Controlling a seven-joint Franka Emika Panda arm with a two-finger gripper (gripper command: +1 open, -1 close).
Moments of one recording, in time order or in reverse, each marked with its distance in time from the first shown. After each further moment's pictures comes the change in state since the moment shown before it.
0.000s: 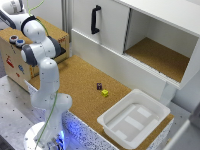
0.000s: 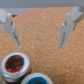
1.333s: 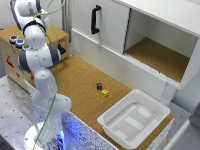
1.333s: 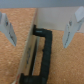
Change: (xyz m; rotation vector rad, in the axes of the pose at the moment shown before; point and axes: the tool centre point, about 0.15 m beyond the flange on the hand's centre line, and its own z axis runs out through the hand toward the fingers) arm -0.119 0.172 0.009 -0.102 -0.116 0.703
